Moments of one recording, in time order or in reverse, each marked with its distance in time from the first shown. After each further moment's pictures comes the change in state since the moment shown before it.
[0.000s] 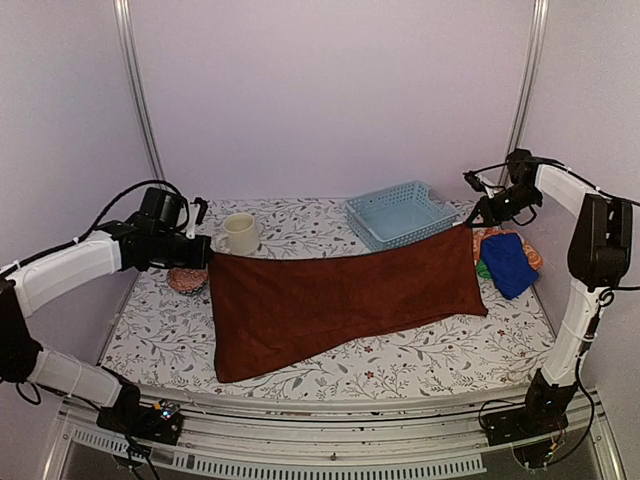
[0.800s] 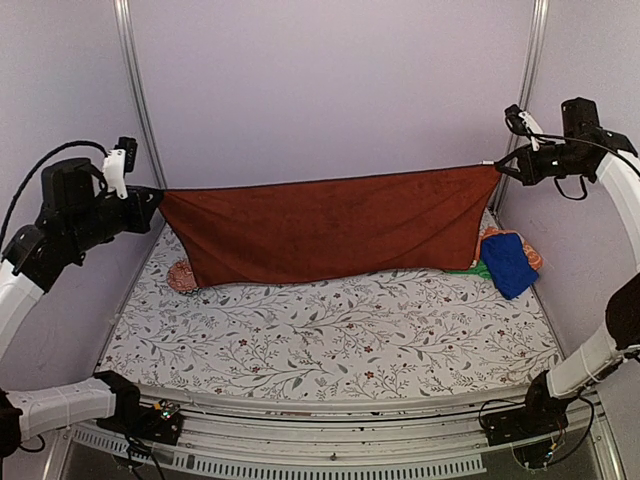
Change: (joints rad) left arm 0.006 -0.445 0.185 -0.100 -0.105 0.082; right arm -0.031 -0.455 0.060 0.016 -0.051 0.017
